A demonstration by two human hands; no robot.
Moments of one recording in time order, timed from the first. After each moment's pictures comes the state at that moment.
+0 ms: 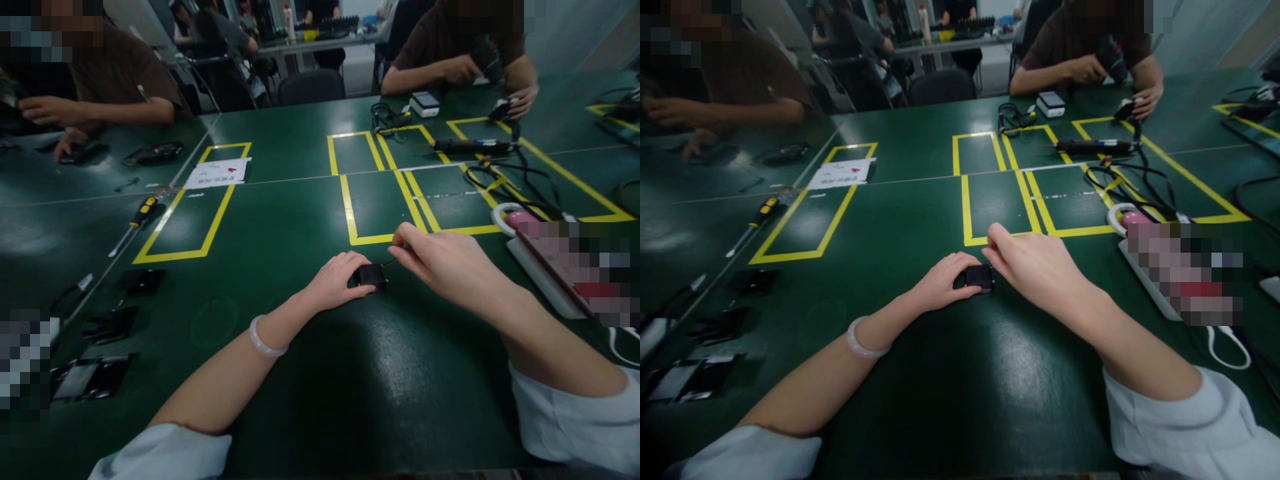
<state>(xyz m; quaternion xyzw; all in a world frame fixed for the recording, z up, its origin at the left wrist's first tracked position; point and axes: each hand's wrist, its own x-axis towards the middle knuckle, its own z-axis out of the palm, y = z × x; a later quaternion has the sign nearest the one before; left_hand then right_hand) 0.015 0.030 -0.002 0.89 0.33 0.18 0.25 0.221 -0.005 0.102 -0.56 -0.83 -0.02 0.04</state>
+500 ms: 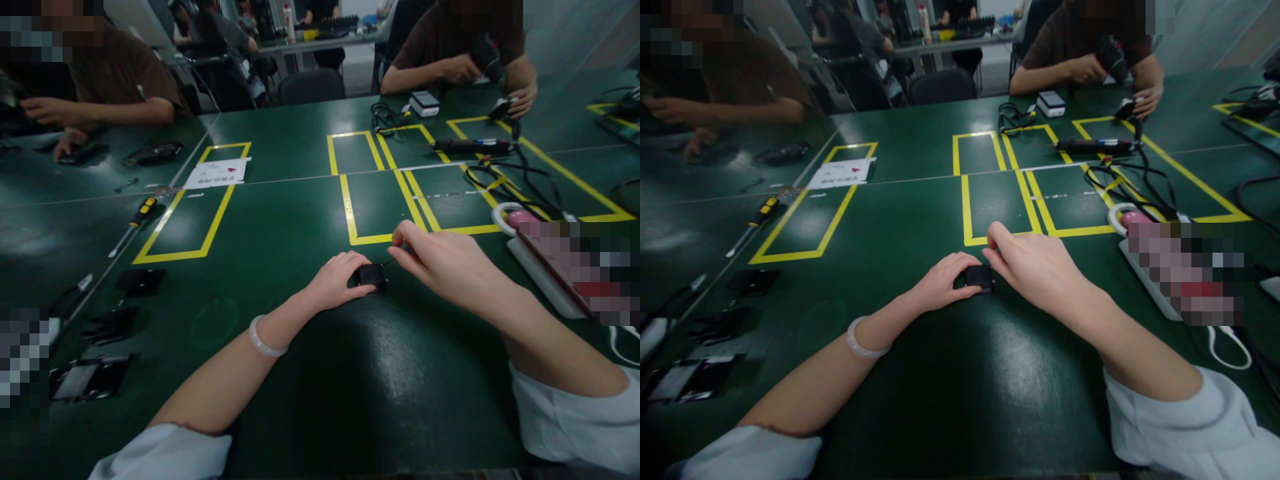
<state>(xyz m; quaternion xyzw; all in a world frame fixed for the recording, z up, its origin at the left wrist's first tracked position) 0.015 0.031 -0.002 0.89 0.33 0.18 0.25 0.223 -0.005 0.100 -0.55 -0.83 -0.02 0.07</state>
